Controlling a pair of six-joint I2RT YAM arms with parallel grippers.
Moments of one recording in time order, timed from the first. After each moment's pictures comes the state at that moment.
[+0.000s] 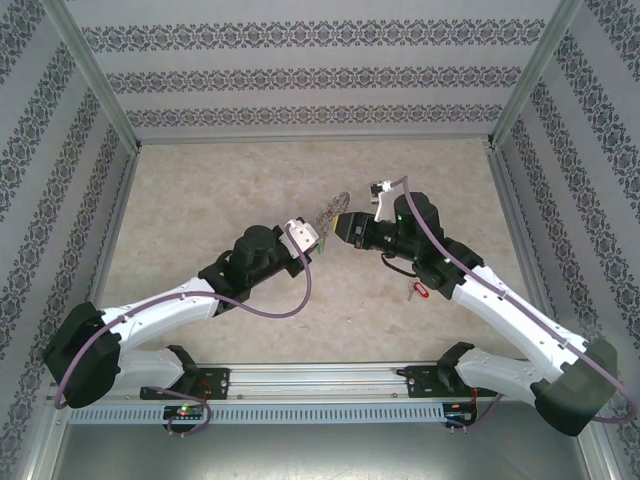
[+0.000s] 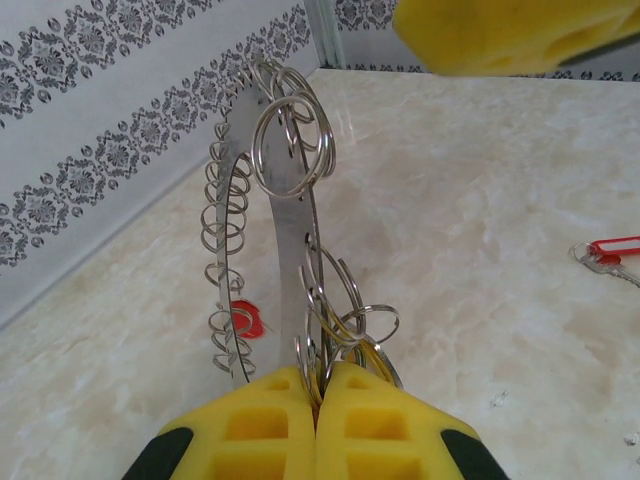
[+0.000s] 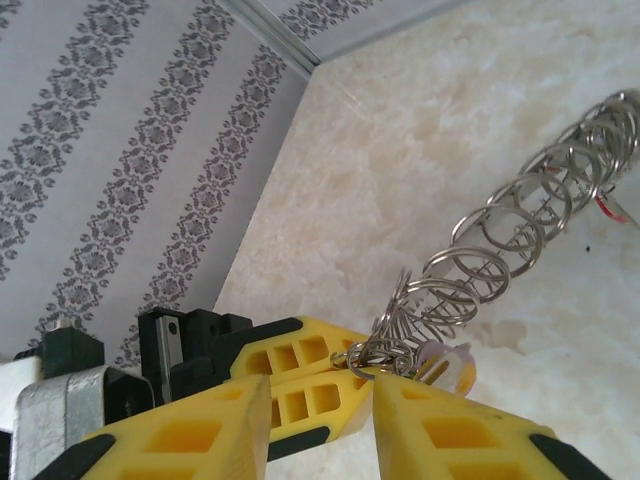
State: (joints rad) left arm -0.77 1.24 0.69 0.25 -0.01 0.28; right arm 0.63 1.08 0.92 -0.24 -0.29 0.78
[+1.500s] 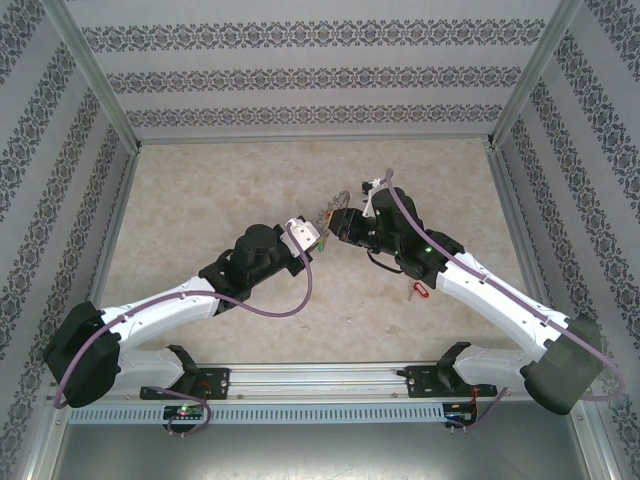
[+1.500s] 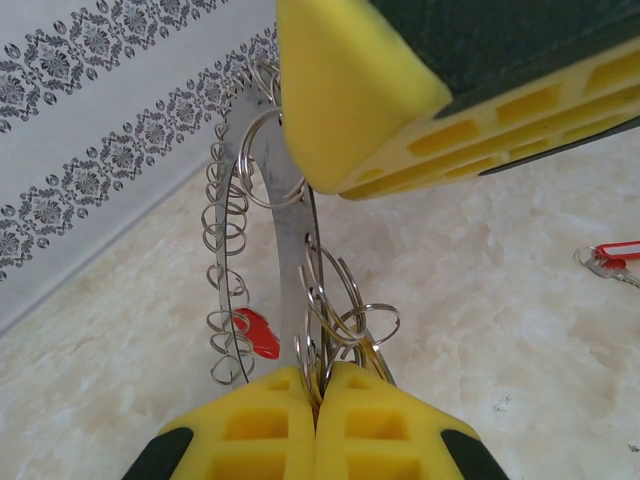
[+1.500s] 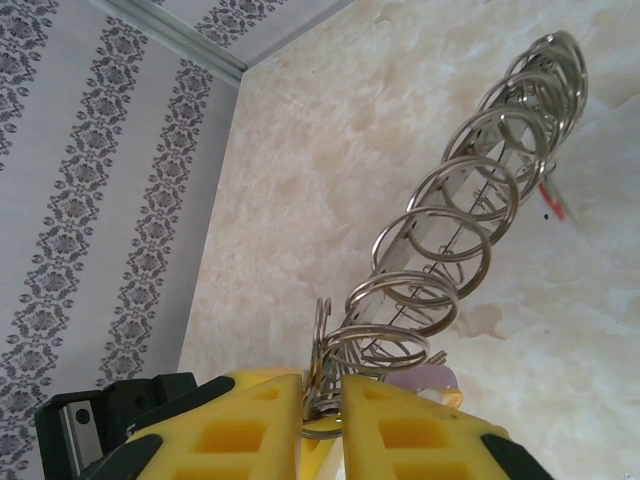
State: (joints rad) left arm -0.77 1.24 0.71 0.24 -0.02 0.28; right arm 0.68 1.20 0.99 -0.28 -0.14 0.90
